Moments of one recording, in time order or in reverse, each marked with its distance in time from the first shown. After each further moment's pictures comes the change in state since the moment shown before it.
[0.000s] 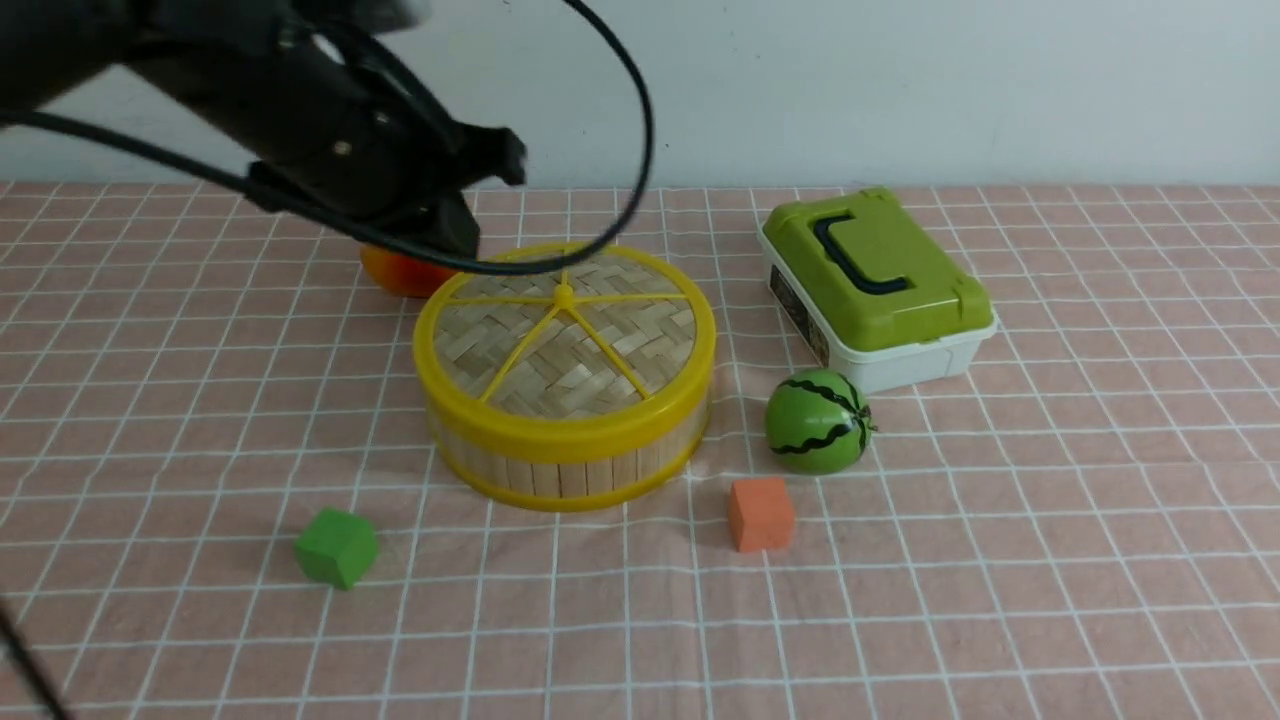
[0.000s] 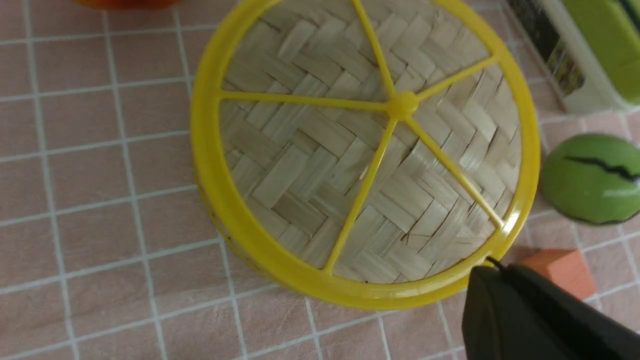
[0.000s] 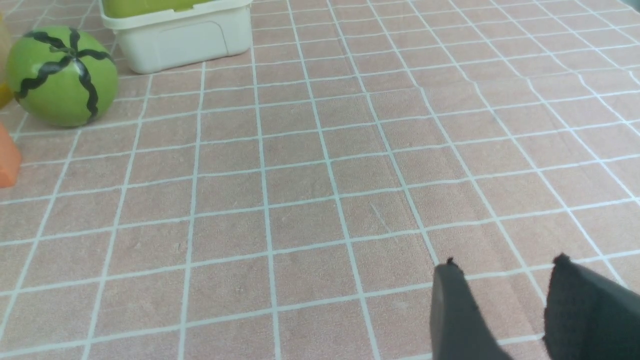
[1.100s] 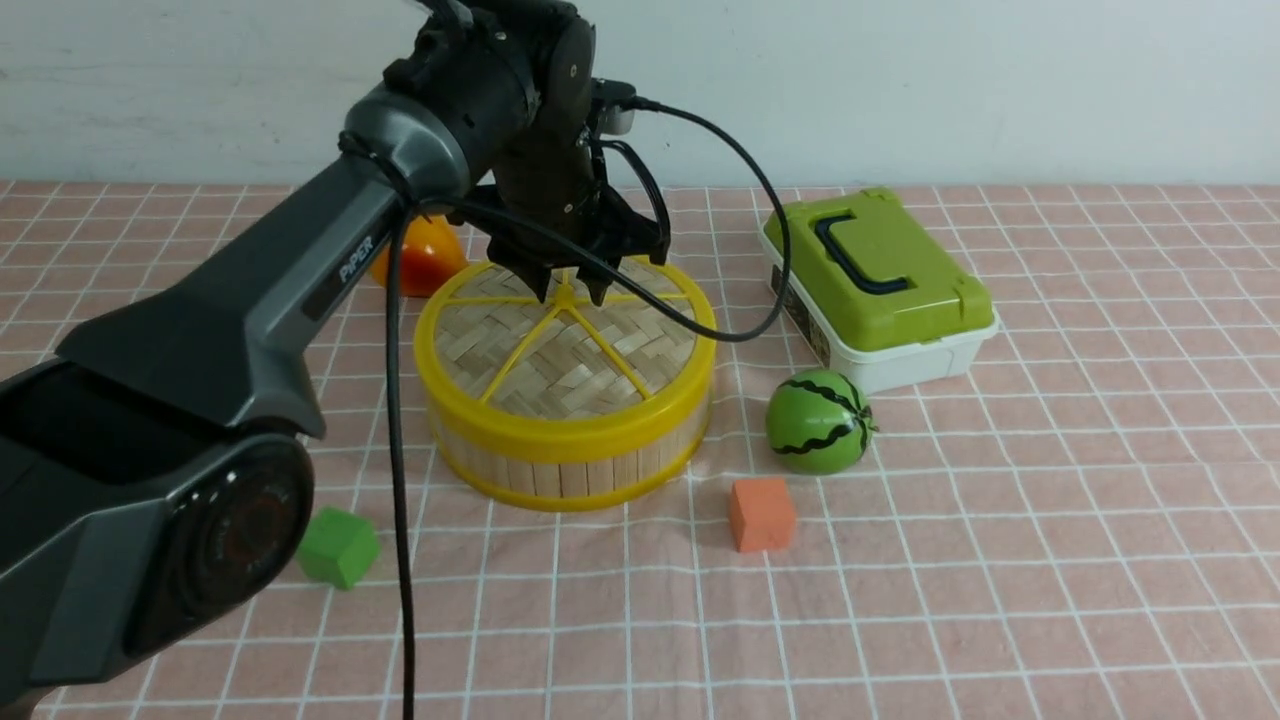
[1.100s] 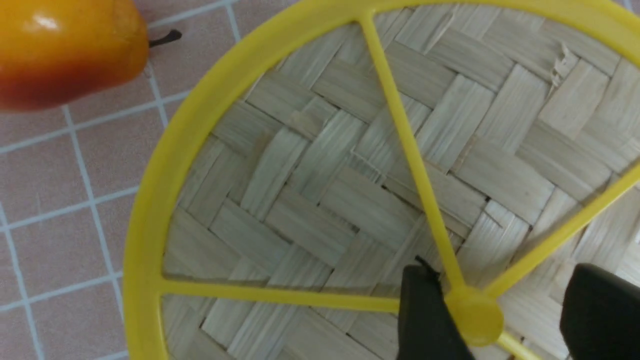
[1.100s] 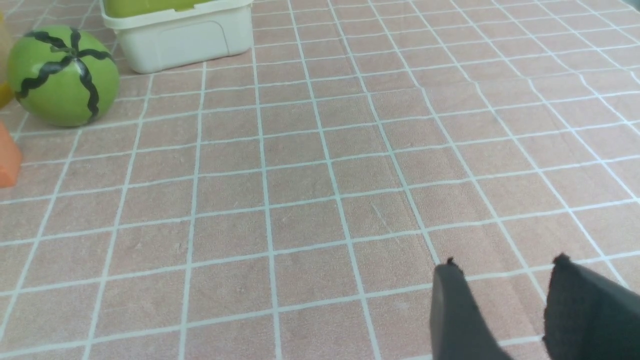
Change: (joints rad) right arm 0.000 0.000 0.000 0.000 0.000 0.000; left arm -0.128 0.578 -0.726 0.302 0.262 -0.110
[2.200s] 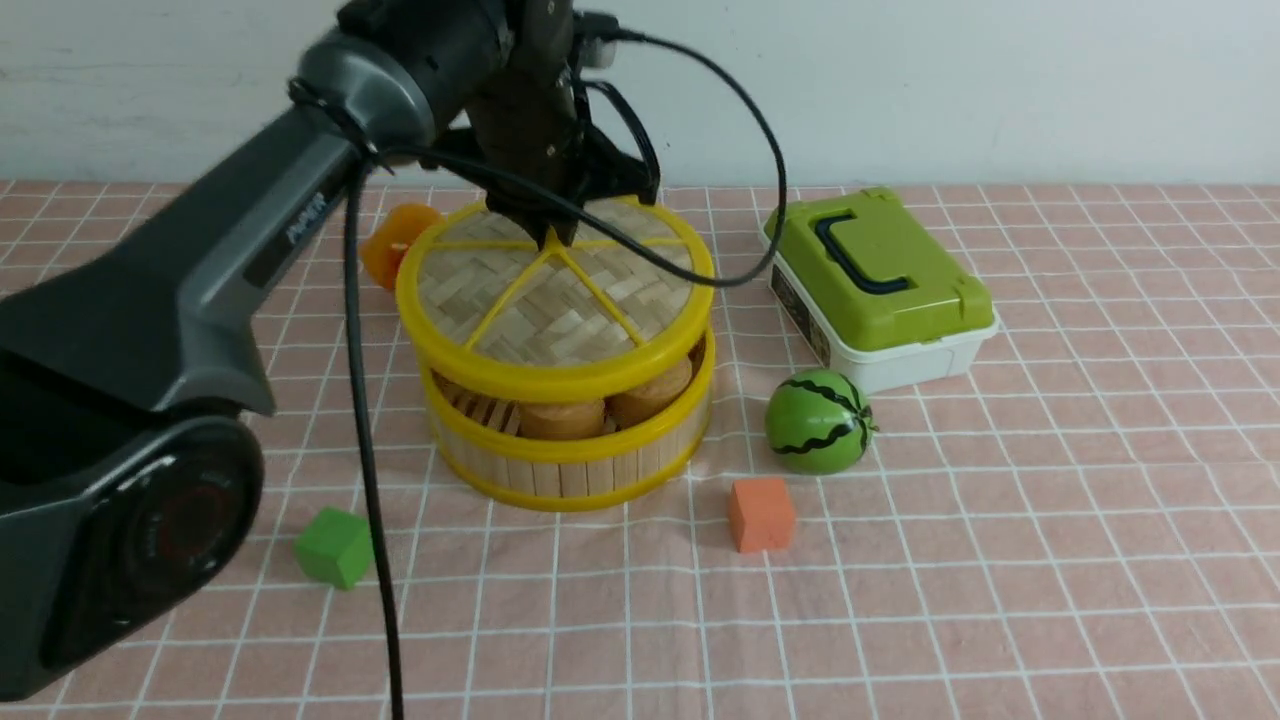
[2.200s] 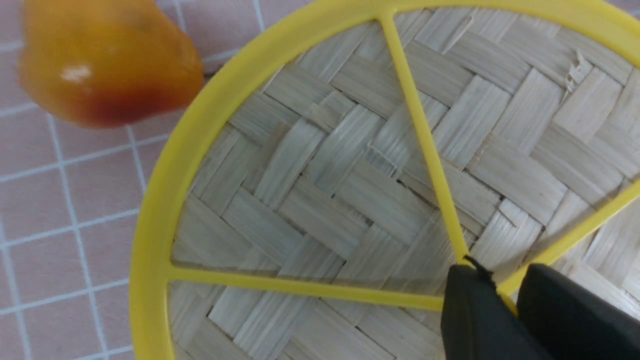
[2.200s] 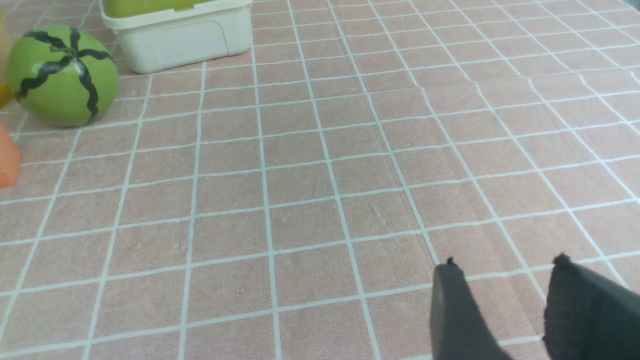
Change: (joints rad) right arm 0.000 0.000 0.000 0.000 0.000 0.000; left arm -0.002 -0.135 0.007 0.058 0.001 -0.038
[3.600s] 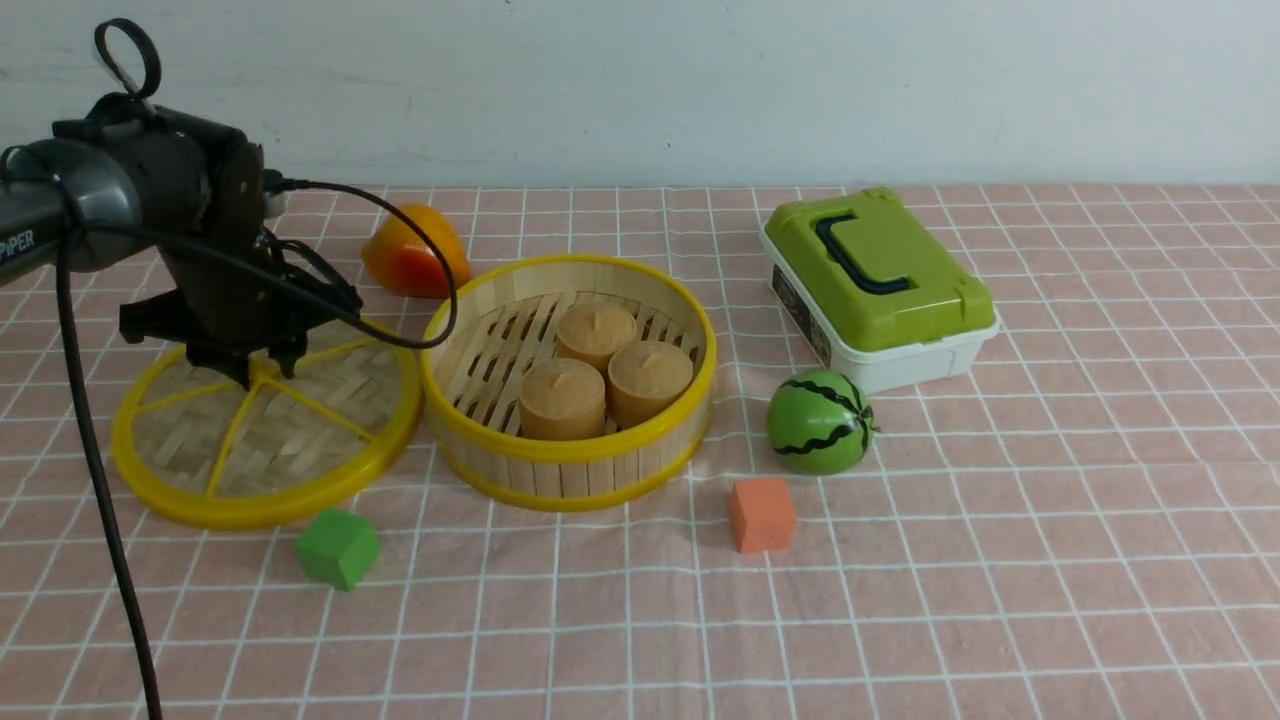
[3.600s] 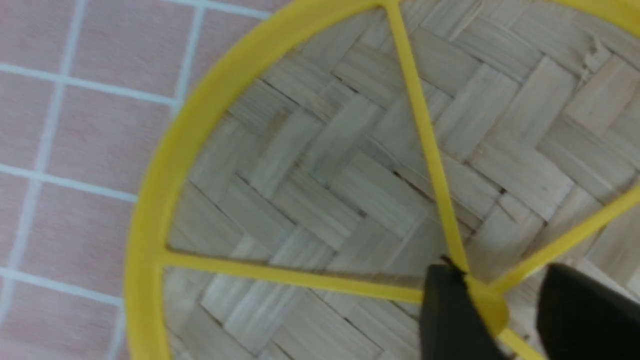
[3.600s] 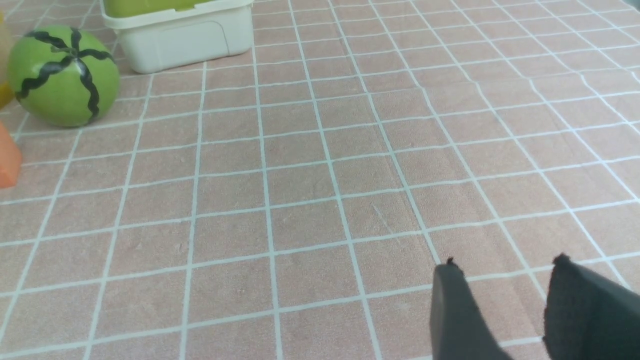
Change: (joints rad) right arm 0.000 0.000 0.000 0.000 0.000 0.000; left arm 0.368 -0.132 0.757 0.043 -0.431 -0.206
